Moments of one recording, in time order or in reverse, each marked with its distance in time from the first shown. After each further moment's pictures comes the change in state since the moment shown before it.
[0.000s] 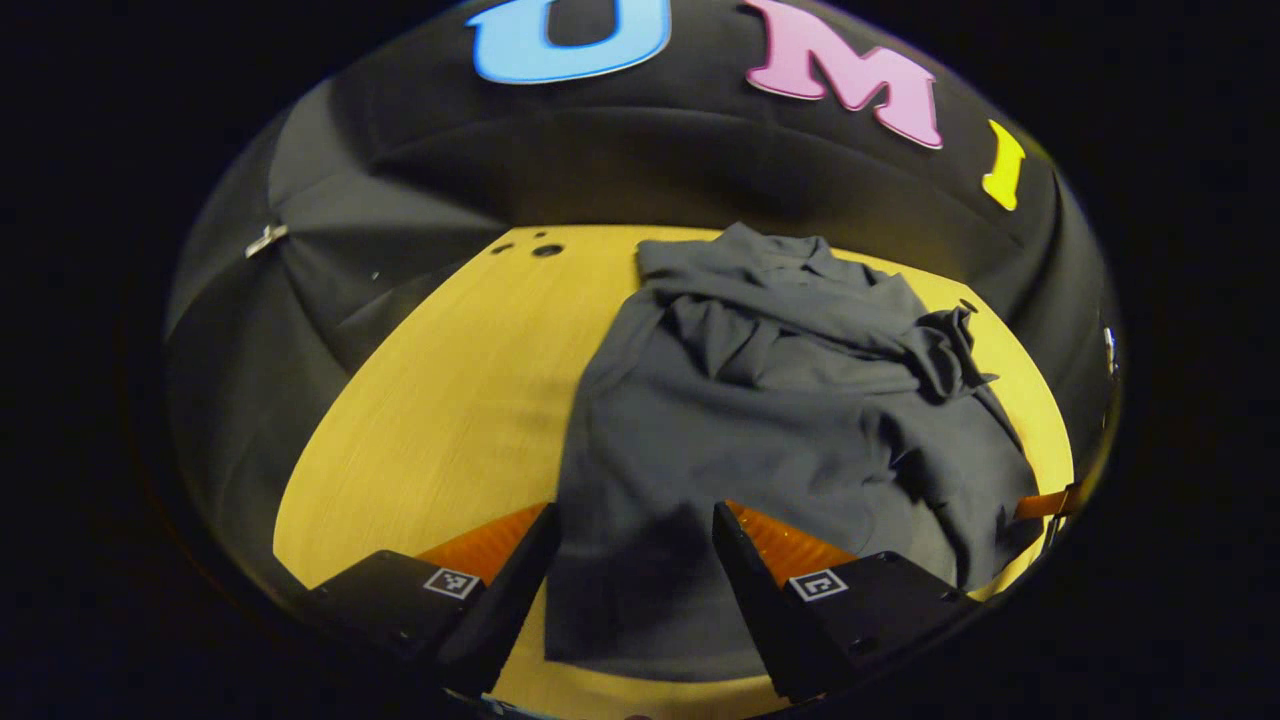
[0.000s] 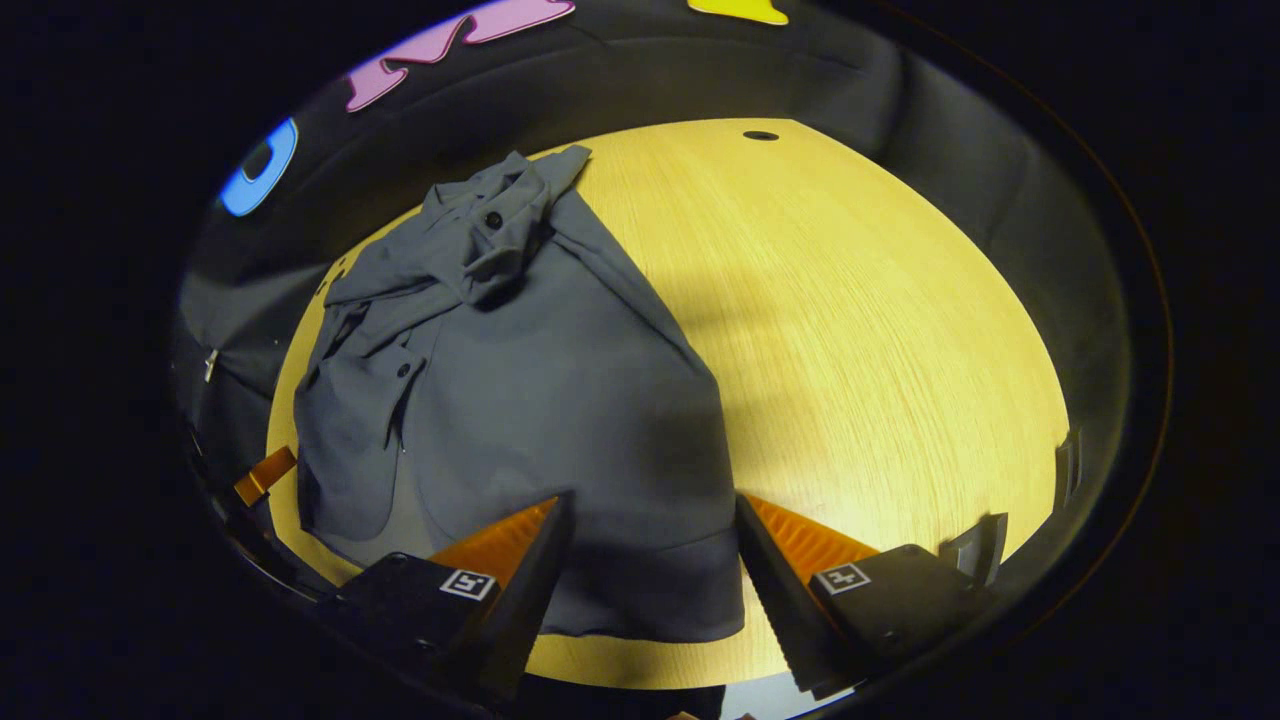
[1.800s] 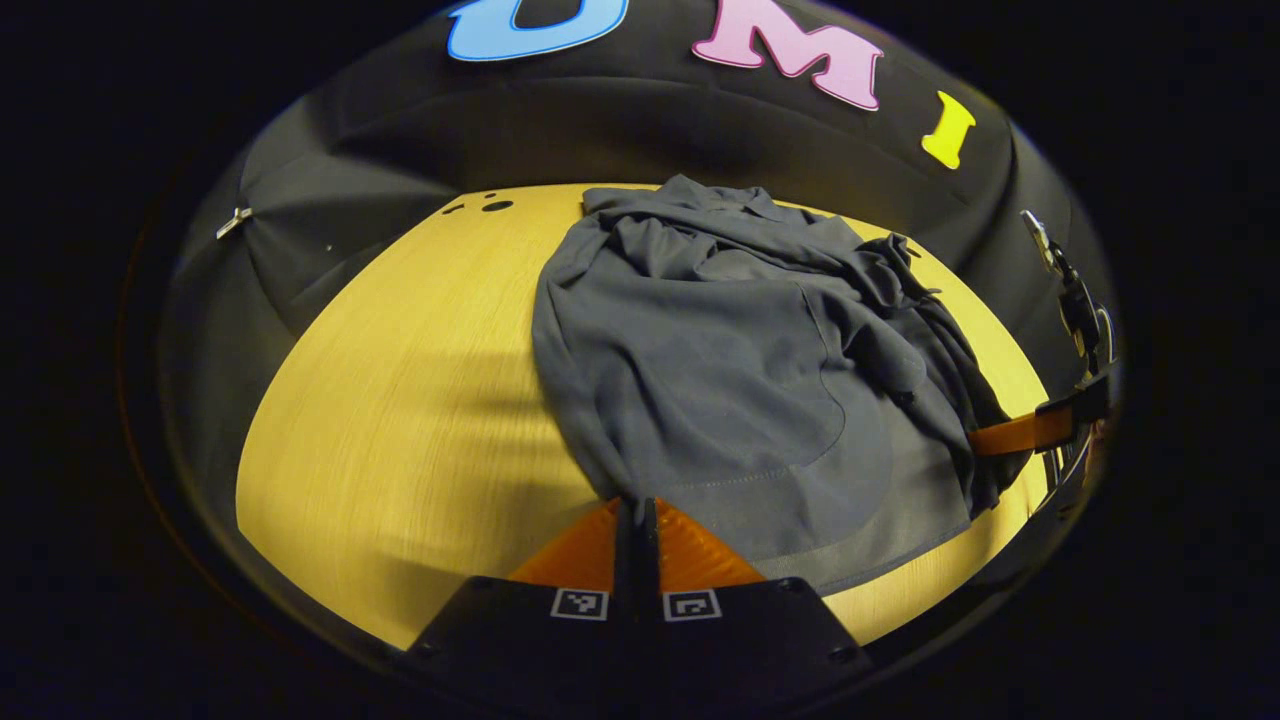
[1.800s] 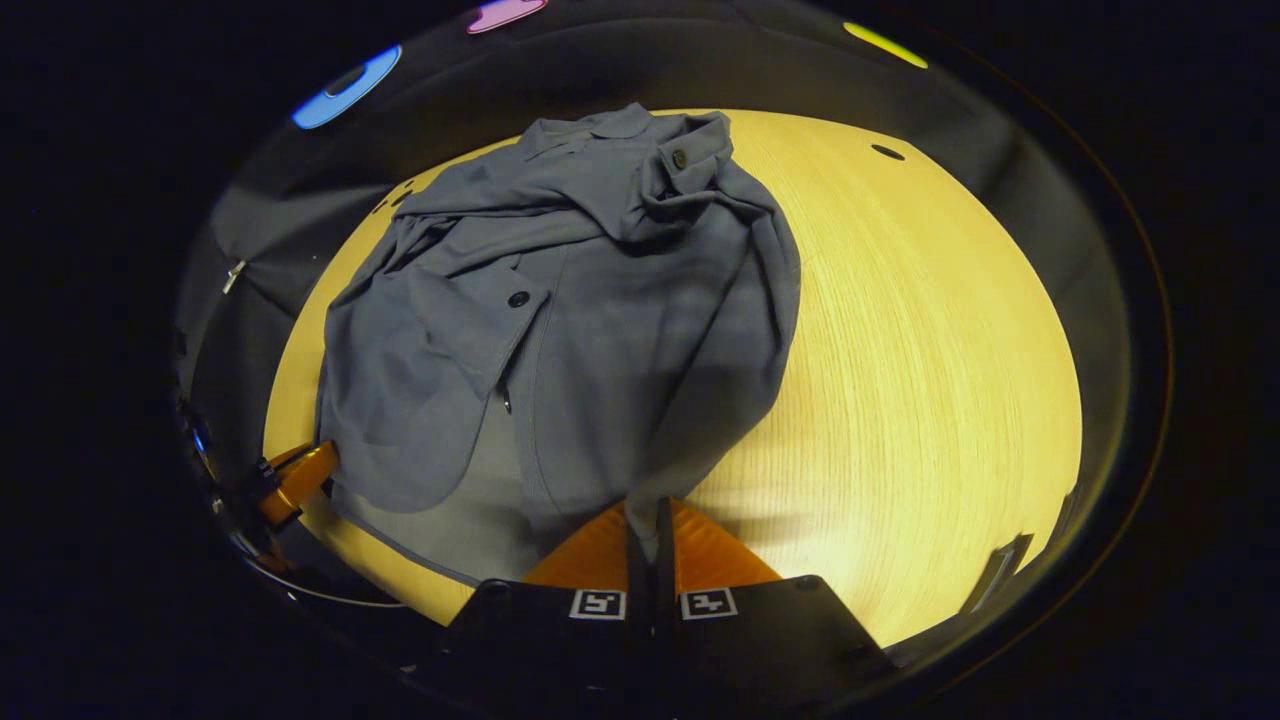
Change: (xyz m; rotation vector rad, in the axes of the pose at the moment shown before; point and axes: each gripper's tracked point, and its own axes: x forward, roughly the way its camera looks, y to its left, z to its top) left arm -0.013 -0.035 -0.060 0.081 0.049 -0.146; right arm 0.013 0.092 -0.018 -0.202 0.077 0.071
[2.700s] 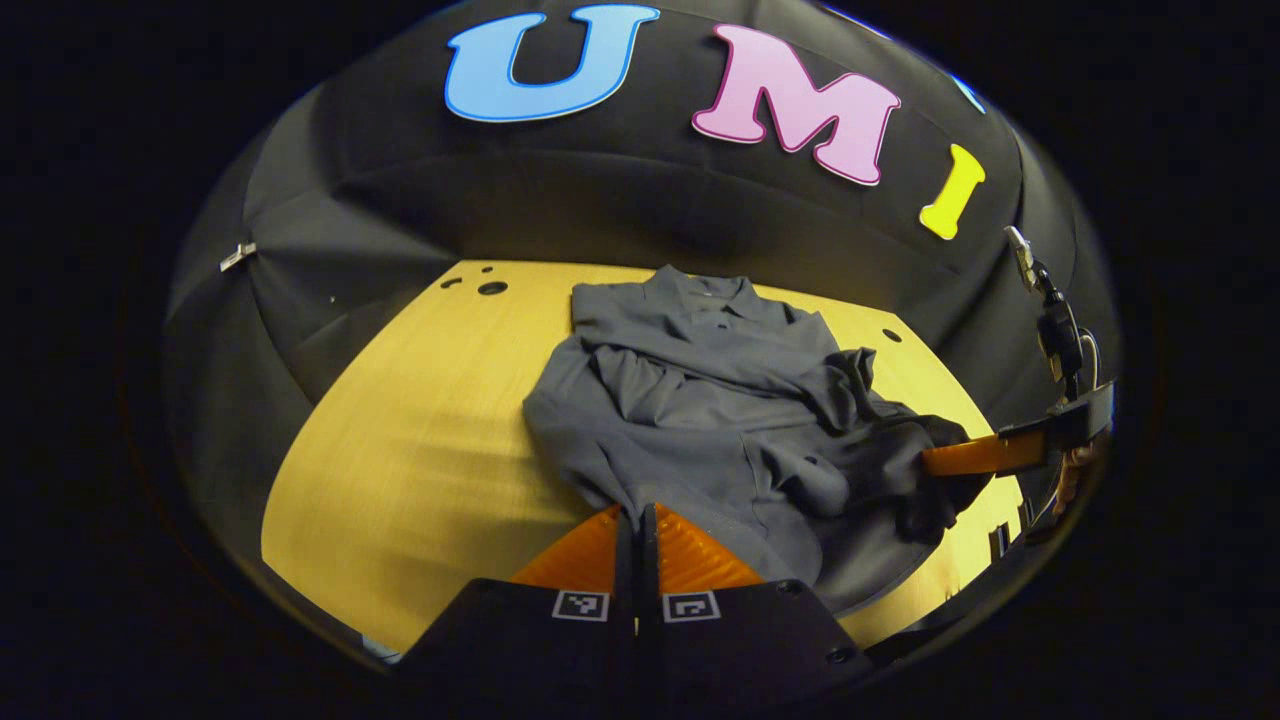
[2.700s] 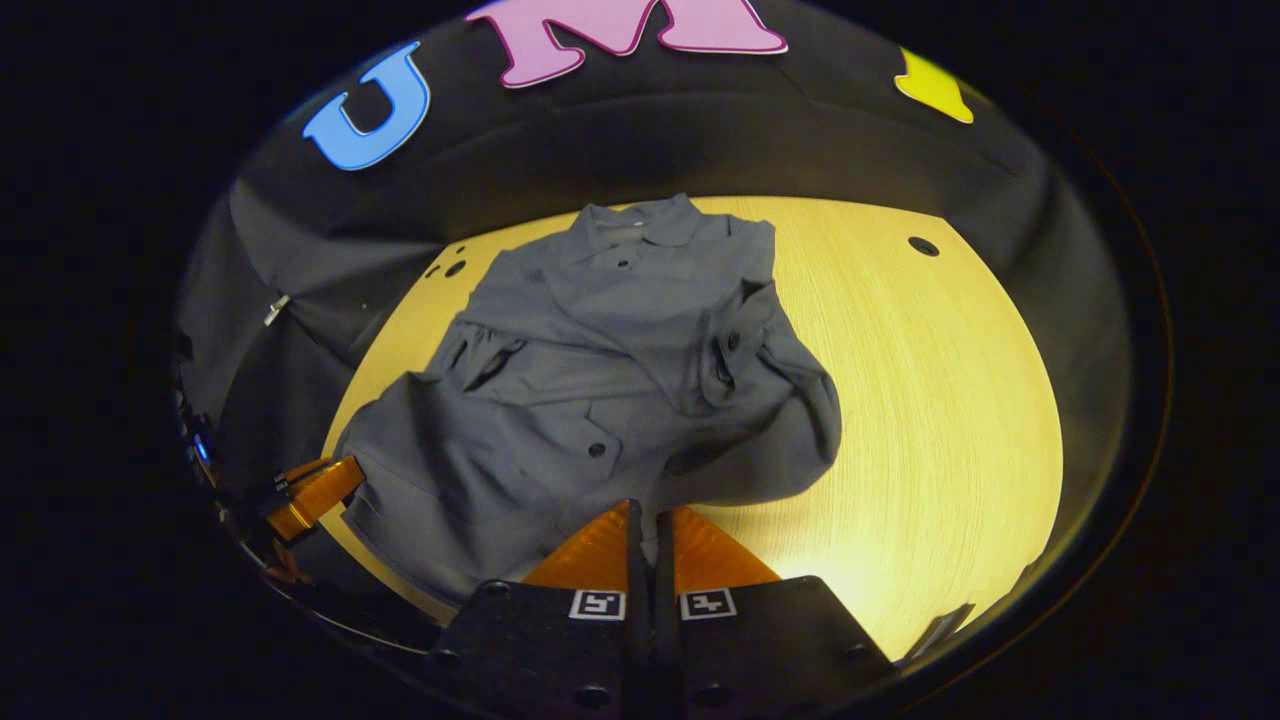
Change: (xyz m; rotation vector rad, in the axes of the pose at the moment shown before) left arm -0.045 -0.034 0.129 -0.009 -0.172 -0.023; right arm -0.050 0.028 0.126 -0.016 -0.175 0.122
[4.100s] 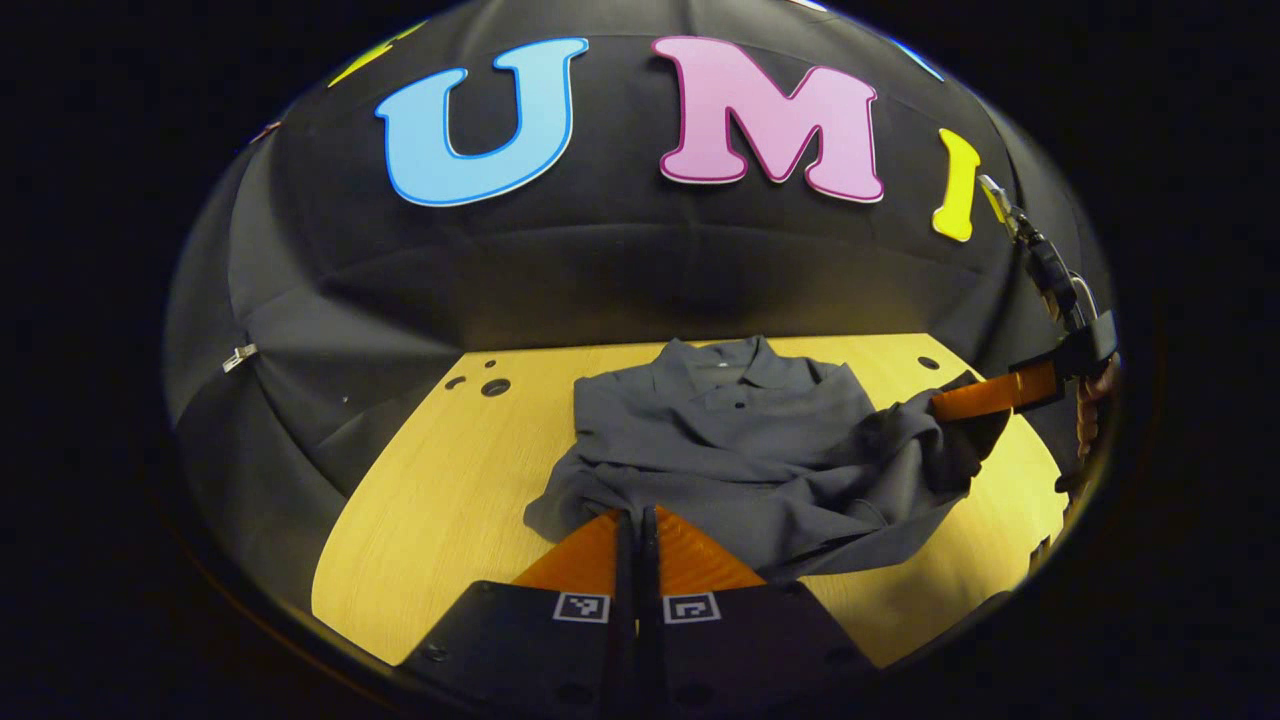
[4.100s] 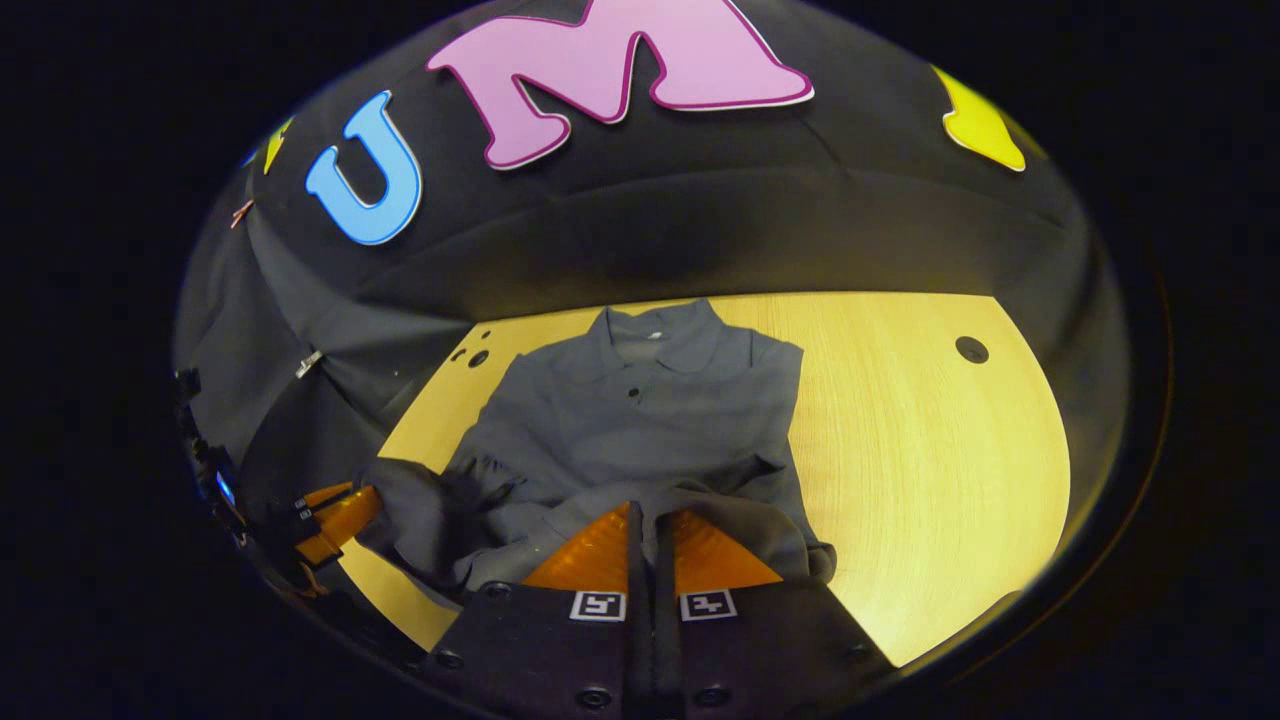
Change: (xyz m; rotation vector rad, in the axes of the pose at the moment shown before) left arm 0.046 -0.010 0.083 0.111 -0.157 0.079; right arm 0.029 -0.021 0.140 -0.032 -0.199 0.135
